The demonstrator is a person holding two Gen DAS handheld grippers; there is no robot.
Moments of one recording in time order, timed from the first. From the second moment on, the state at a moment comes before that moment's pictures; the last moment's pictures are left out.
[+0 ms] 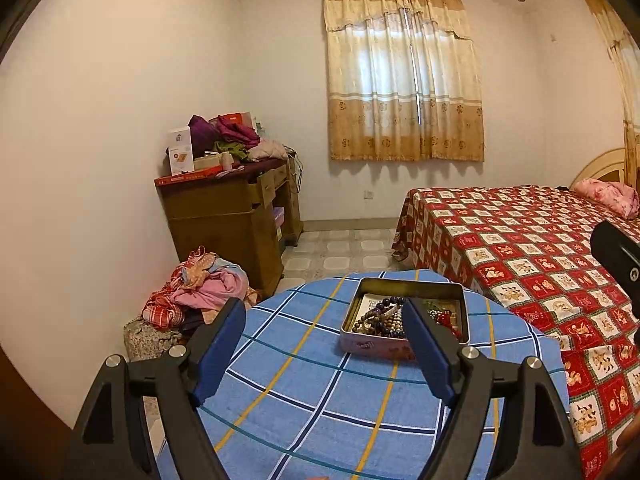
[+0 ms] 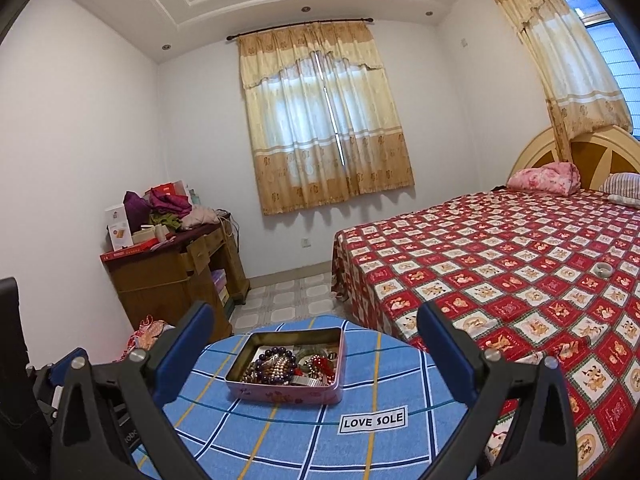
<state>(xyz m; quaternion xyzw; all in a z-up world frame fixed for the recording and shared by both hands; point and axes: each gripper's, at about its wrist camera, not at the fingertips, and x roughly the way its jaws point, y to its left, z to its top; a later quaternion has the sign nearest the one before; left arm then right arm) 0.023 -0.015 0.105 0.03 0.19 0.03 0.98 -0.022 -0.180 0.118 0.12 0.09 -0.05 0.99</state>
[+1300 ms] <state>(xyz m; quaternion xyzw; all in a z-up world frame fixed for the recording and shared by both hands) 0.031 -0.018 0.093 0.05 0.21 0.04 0.98 -0.024 -0.182 0.114 0.12 0.09 -0.05 0.99</state>
